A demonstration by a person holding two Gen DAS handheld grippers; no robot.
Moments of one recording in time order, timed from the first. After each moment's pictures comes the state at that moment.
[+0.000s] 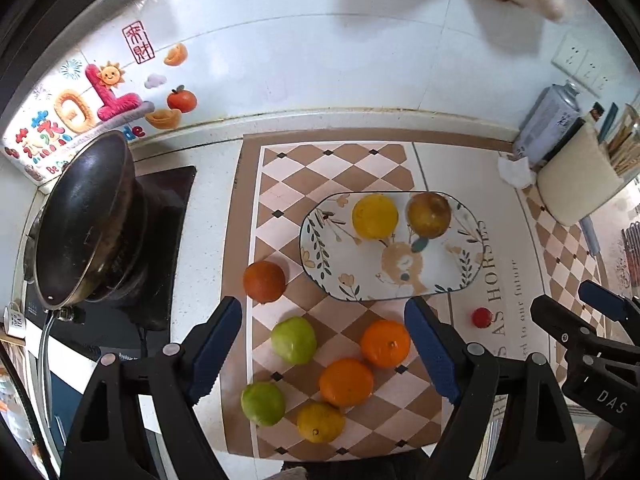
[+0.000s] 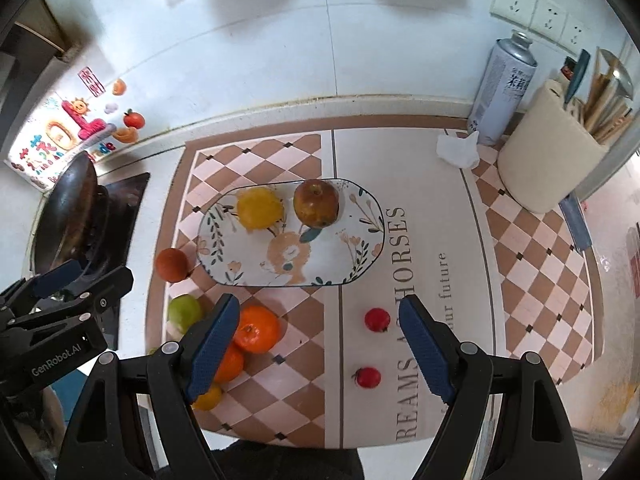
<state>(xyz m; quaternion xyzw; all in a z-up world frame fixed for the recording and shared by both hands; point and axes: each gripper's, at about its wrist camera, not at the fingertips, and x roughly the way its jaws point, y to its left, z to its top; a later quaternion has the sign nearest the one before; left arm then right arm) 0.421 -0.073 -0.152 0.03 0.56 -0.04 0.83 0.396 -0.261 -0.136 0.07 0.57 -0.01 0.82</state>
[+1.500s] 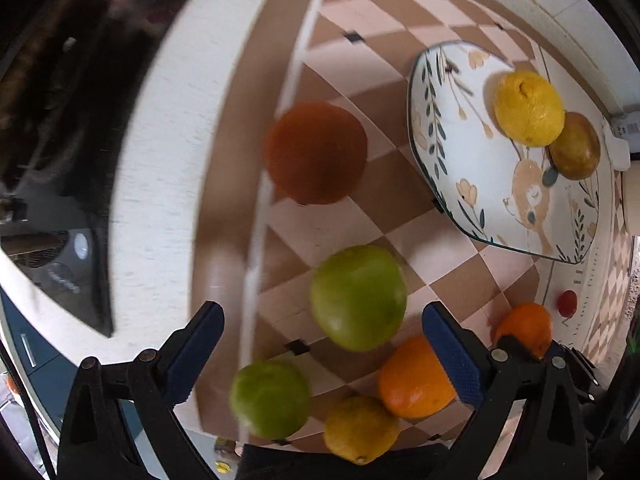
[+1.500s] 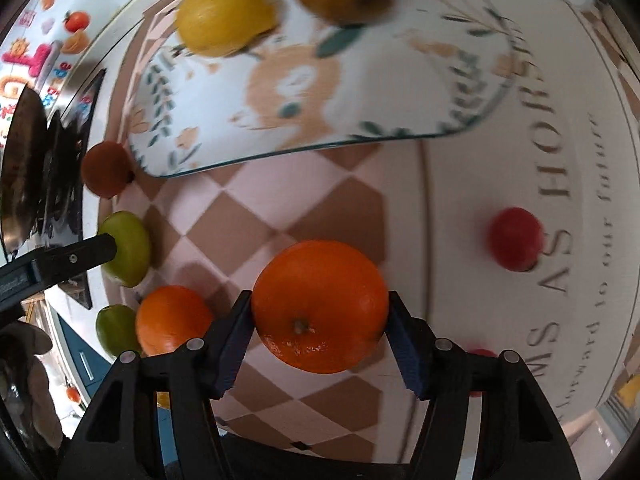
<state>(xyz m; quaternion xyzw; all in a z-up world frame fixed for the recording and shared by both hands) 0.449 -0.005 -0.342 -0.07 0.74 0.01 0.67 0.410 -0.238 -0.357 0.14 0.73 0.05 0.67</state>
